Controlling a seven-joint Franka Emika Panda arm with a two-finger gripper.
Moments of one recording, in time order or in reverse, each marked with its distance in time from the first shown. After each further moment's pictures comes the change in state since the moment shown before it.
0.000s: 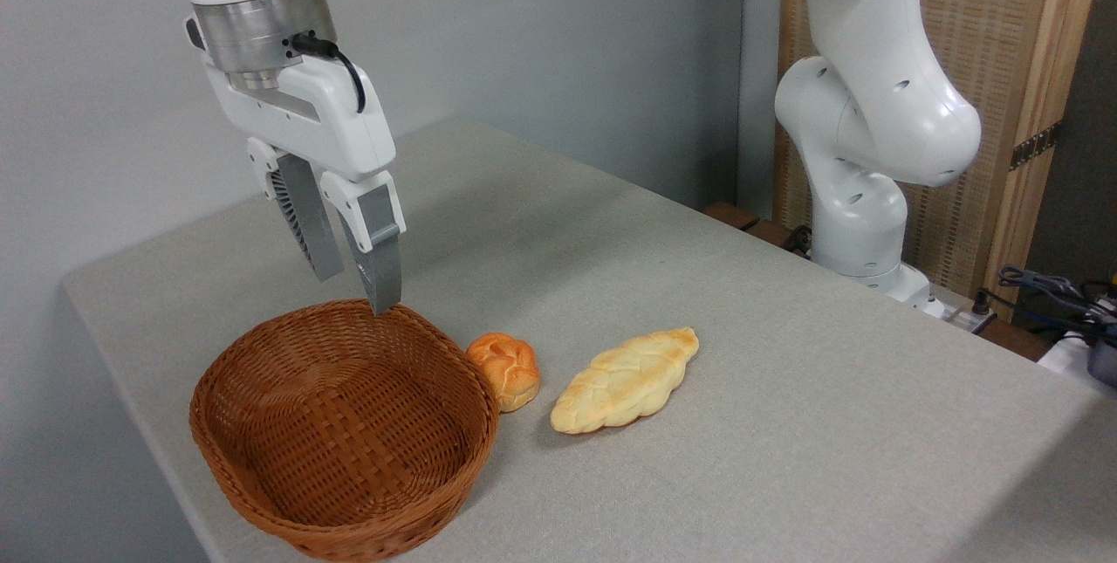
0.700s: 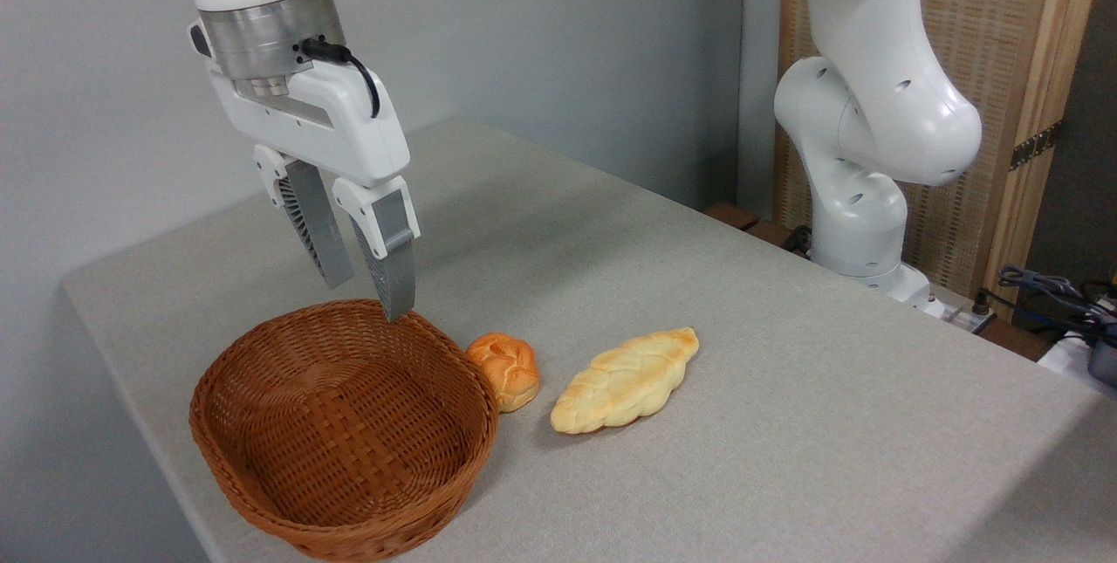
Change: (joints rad) arm 0.017 -0.001 0.008 0.000 -0.002 -0.017 0.000
